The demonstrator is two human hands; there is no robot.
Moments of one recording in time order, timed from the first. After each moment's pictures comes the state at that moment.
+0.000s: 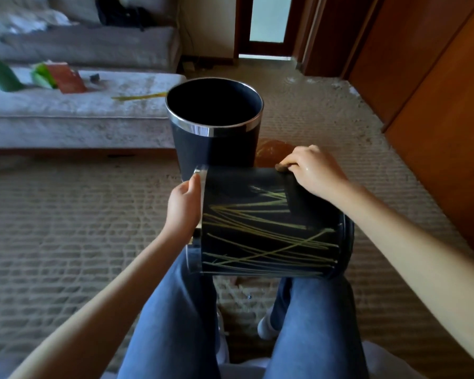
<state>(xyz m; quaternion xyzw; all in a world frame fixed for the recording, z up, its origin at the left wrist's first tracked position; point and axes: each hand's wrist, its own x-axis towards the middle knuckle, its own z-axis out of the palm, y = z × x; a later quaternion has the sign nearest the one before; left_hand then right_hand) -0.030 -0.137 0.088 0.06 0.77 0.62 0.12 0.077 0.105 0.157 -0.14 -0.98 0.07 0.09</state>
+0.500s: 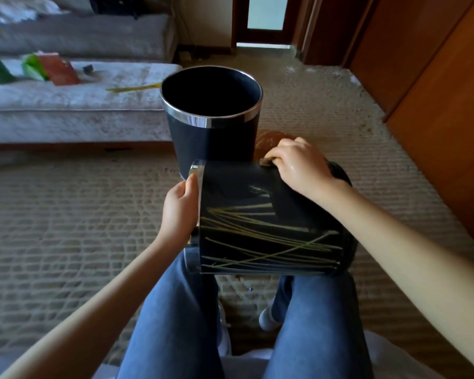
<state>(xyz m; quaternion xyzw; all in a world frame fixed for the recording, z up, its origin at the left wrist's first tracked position) -0.019 -0.147 0.079 0.08 0.75 0.64 0.14 0.070 0.076 0.150 -0.12 -0.98 0.05 0.14</state>
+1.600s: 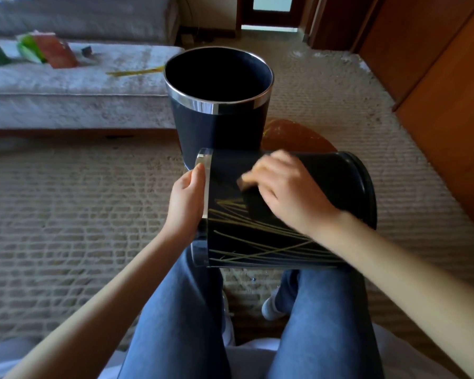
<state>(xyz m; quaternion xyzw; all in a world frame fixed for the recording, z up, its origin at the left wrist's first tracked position) -0.010 -0.147 0.091 0.06 0.69 0.69 0.18 0.101 0.003 0.147 0.06 -0.96 0.12 0.23</state>
